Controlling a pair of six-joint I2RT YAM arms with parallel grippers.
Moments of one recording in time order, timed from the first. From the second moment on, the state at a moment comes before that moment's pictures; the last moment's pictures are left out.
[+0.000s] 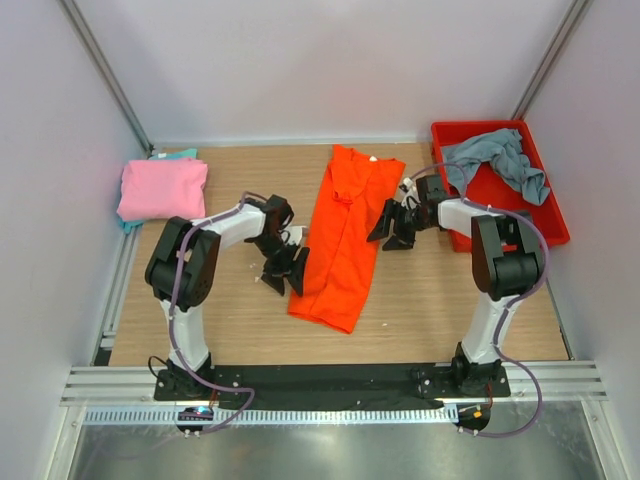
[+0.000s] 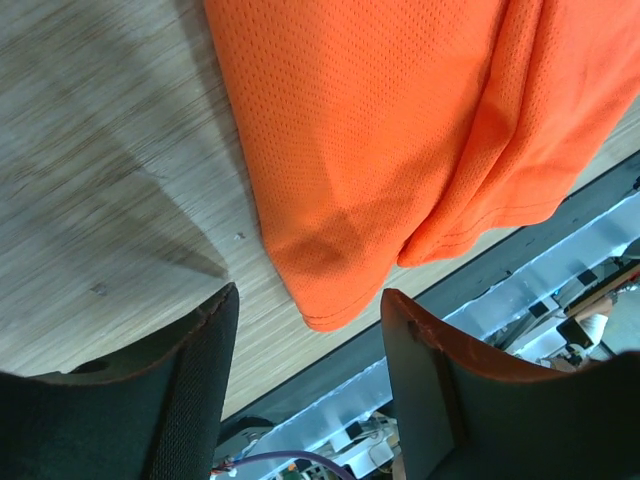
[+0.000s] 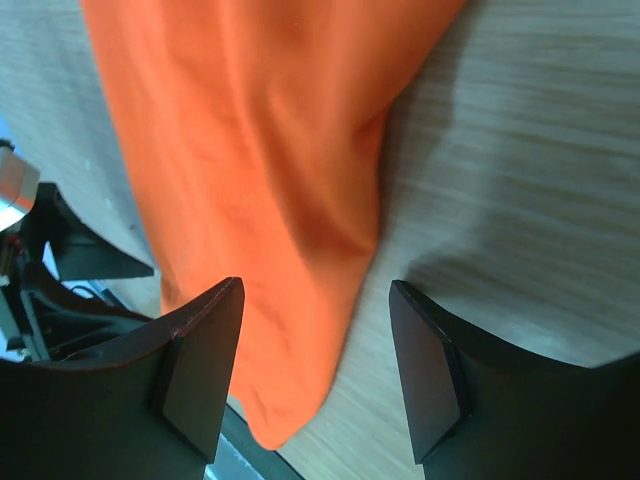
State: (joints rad) left arm -0.47 1.93 1.26 -0.92 0.52 -0.13; right arm 0.14 1.89 1.14 -0.35 -0.64 0.43
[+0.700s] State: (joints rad) left arm -0.51 2.00 1.25 -0.91 0.56 -0.13; right arm 0.09 2.14 1.49 -0.24 -0.49 0.44
